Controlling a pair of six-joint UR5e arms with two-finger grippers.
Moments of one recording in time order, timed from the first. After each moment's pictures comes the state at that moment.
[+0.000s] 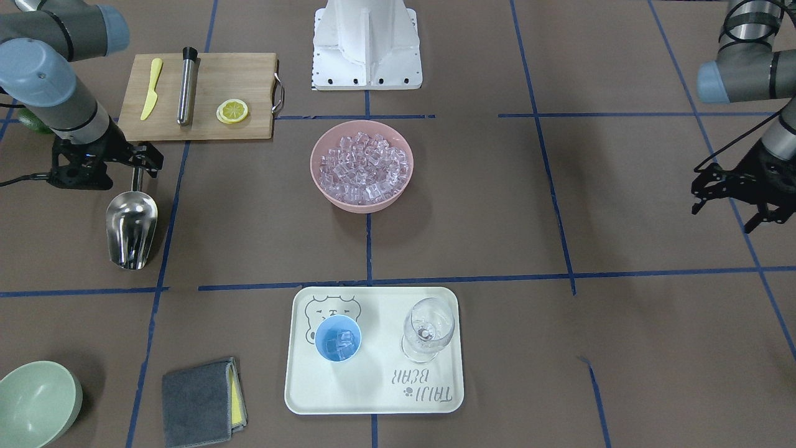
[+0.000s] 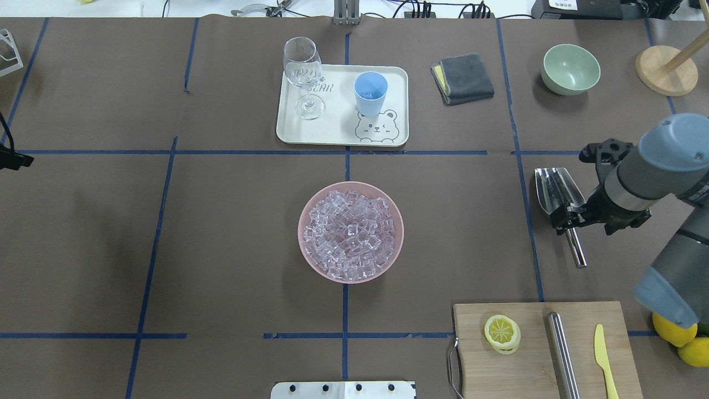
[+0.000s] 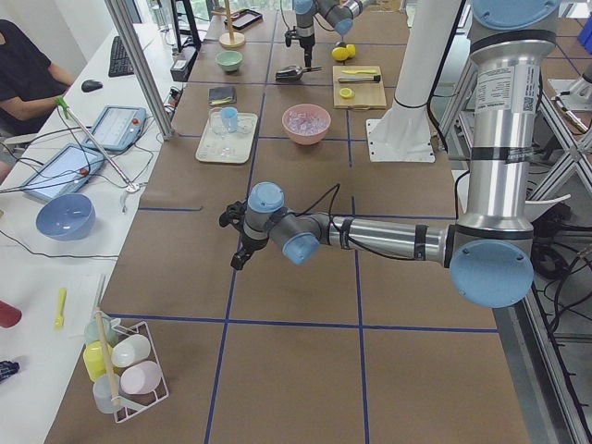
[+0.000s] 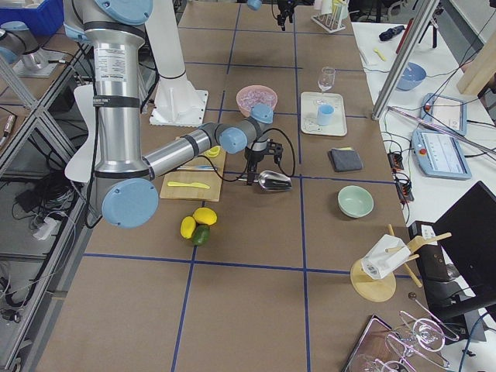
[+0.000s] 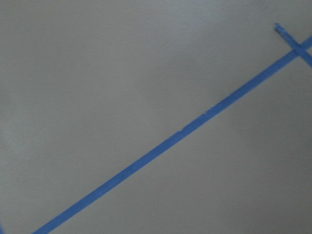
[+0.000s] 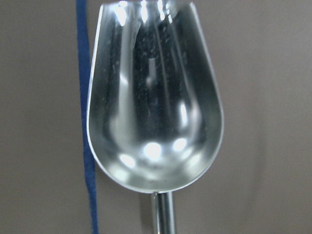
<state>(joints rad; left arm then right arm) -1.20 -1.56 -1.60 -2.19 -2.16 -0.19 0.82 -1.56 1.95 -1.51 2.10 0.92</state>
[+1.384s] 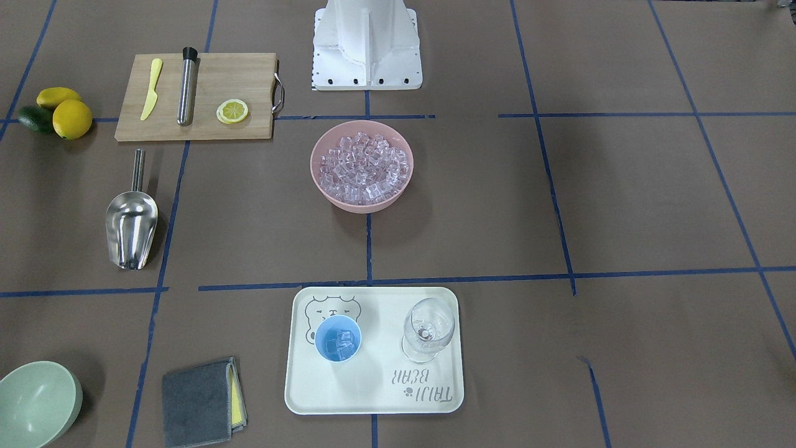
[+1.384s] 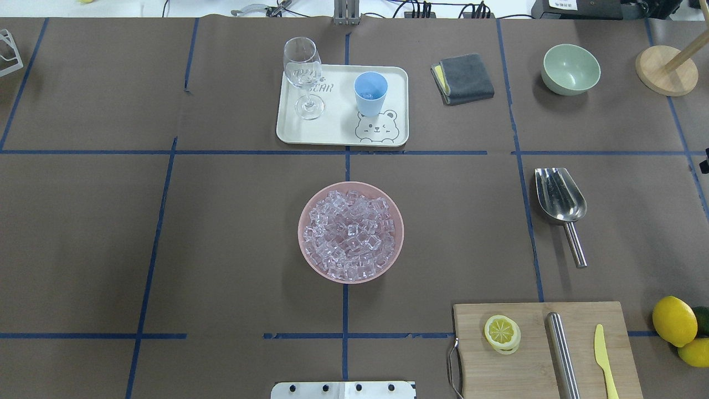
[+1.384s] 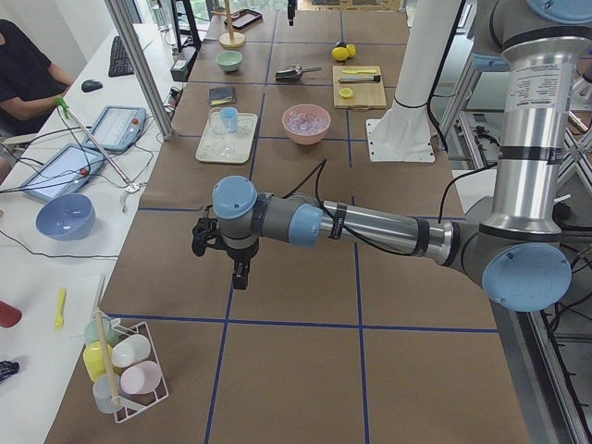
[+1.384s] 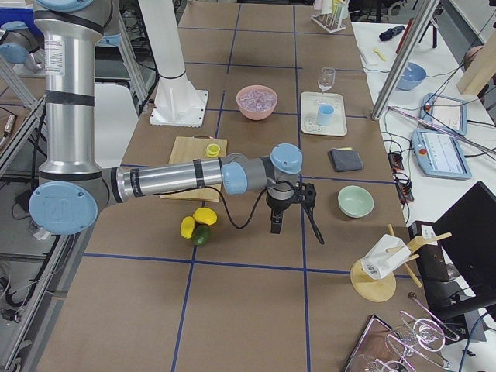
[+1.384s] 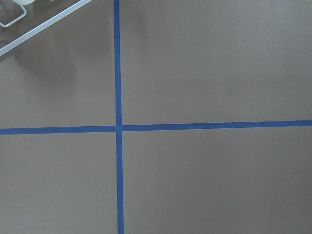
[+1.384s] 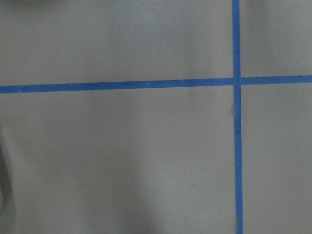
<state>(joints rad) -1.51 -1.60 -1.72 -1.60 -2.40 -0.18 1.35 -1.63 1.76 -1.51 2.31 0.33</state>
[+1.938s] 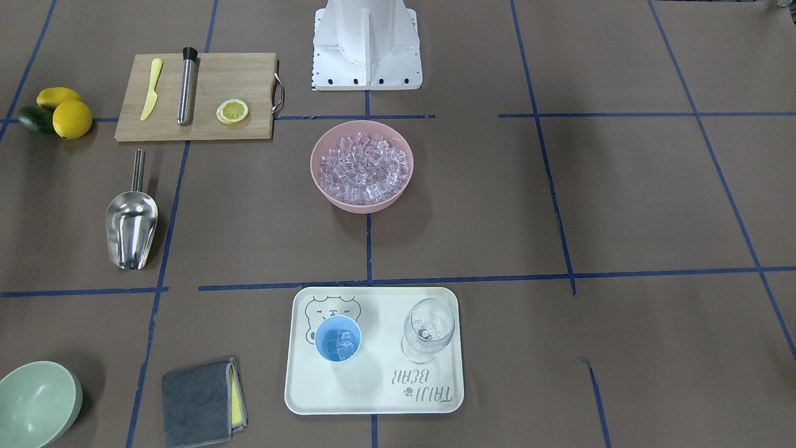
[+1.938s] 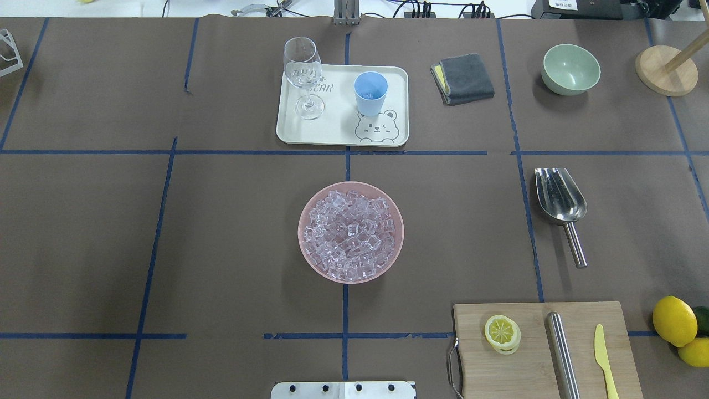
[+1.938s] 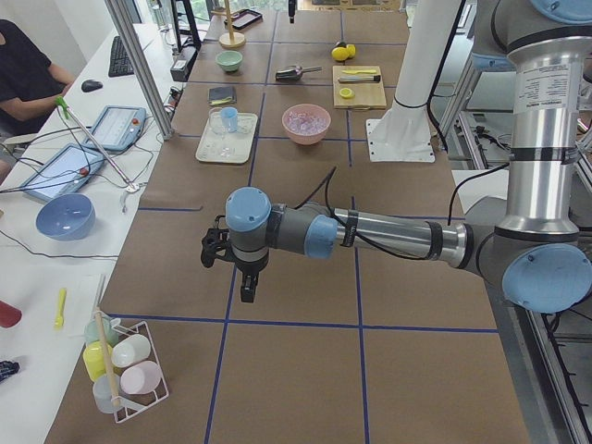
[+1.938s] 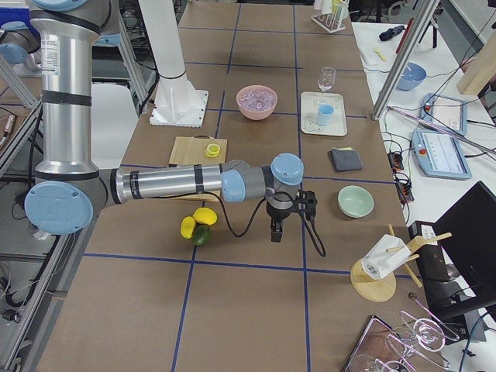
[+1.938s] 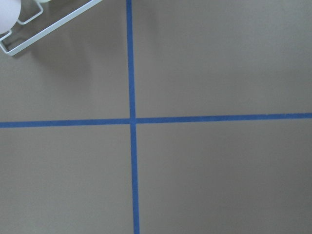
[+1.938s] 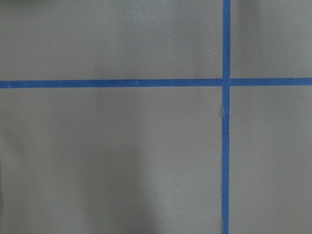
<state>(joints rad) -1.53 -1.52 -1.73 -1.68 -2.37 -0.14 1.37 -1.63 1.74 -1.51 2.32 0.28</state>
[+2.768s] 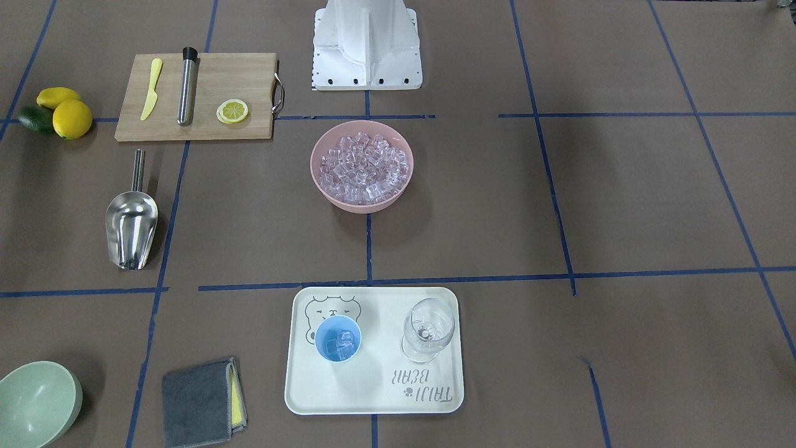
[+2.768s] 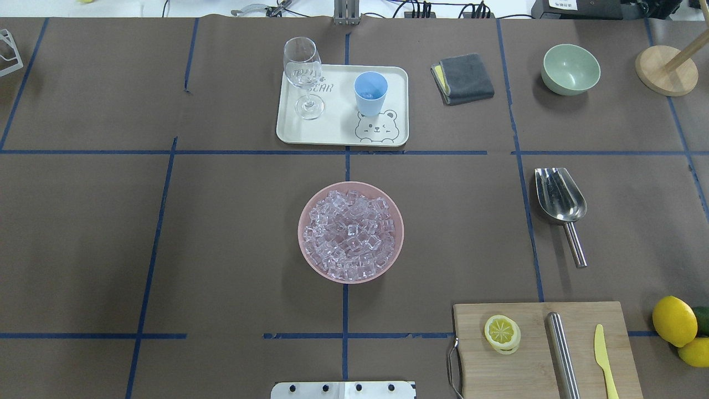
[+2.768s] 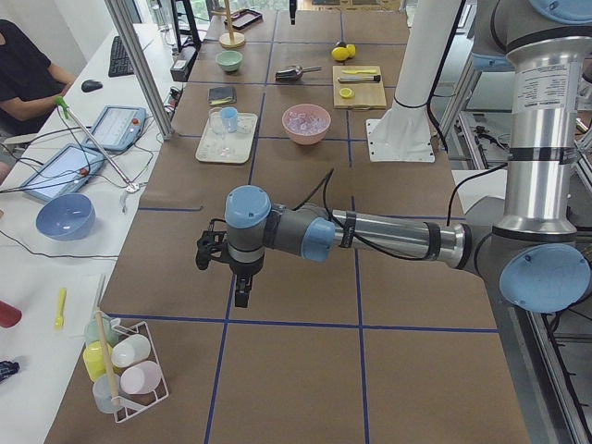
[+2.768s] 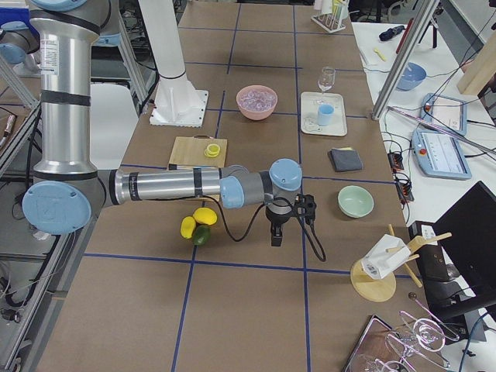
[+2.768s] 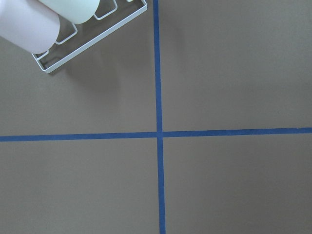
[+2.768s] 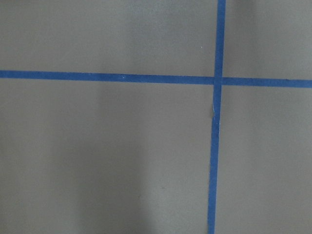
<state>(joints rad) -1.52 -1.55 -1.70 -1.70 -2.30 -0.19 1.38 -1.65 1.68 -1.42 2.32 0.23</state>
